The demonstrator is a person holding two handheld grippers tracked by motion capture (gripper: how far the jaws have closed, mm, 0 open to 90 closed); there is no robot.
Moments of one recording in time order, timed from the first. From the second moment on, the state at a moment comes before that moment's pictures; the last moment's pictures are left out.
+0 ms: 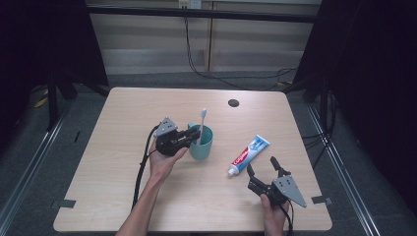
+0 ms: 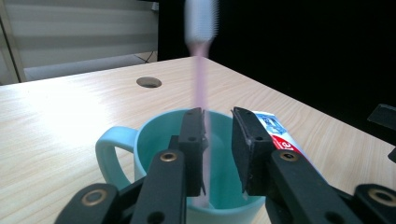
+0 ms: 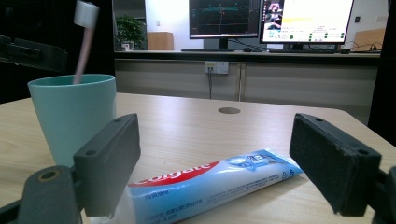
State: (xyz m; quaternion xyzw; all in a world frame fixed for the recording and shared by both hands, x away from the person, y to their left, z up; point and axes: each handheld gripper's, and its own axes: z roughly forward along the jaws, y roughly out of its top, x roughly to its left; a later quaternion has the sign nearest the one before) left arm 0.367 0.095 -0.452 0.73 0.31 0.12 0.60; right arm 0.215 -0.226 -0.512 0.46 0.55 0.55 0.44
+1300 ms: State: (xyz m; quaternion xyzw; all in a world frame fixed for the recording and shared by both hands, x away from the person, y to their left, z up) left arm 0.340 0.146 -0.454 0.75 0.32 0.15 0.56; right arm 0.215 -0.225 -0.511 0.46 0.54 0.54 0.44
